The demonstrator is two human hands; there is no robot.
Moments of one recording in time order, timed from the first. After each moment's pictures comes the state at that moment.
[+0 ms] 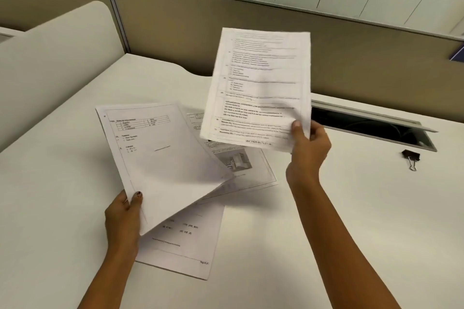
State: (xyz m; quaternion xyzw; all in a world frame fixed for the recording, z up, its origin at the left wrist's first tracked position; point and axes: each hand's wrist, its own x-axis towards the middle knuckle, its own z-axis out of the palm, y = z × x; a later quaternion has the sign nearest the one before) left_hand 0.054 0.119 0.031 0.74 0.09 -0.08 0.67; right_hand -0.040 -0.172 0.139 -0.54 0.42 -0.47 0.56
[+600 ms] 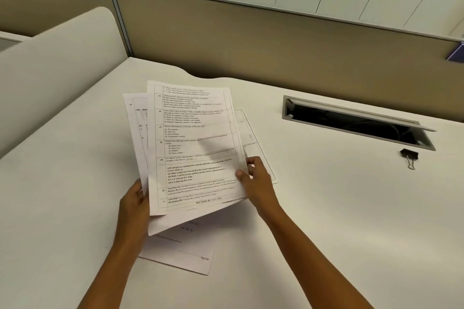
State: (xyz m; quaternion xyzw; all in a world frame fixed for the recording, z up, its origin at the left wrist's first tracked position) left_hand 0.034 0.109 0.066 0.72 -0.05 -0.14 0.68; right_hand -0.050 -0.105 0.082 -0.74 0.35 -0.12 0.57
